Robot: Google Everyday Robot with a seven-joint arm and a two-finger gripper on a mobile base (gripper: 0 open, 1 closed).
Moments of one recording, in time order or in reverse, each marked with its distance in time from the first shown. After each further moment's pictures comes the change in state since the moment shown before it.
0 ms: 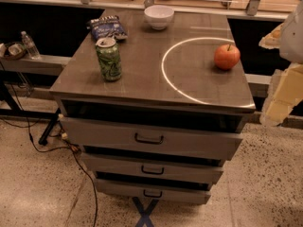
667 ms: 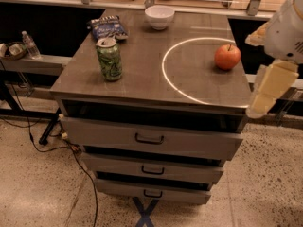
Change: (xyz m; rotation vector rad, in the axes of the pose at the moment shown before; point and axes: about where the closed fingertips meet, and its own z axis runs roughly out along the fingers) arm -0.017 -0.018 0.016 0.002 -0.056 -0.035
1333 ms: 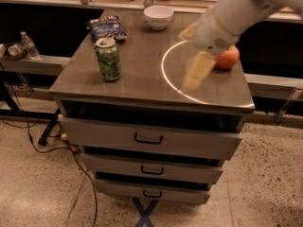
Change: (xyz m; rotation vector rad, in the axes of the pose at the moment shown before) arm -0.124 -0.067 0.104 -0.084 -0.311 -0.193
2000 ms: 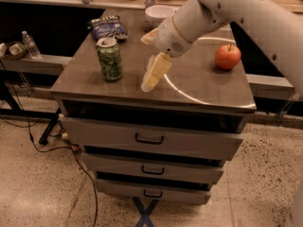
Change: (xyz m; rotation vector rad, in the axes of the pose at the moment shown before) arm -0.070 -0.026 0.077 -0.073 -0.221 -0.009
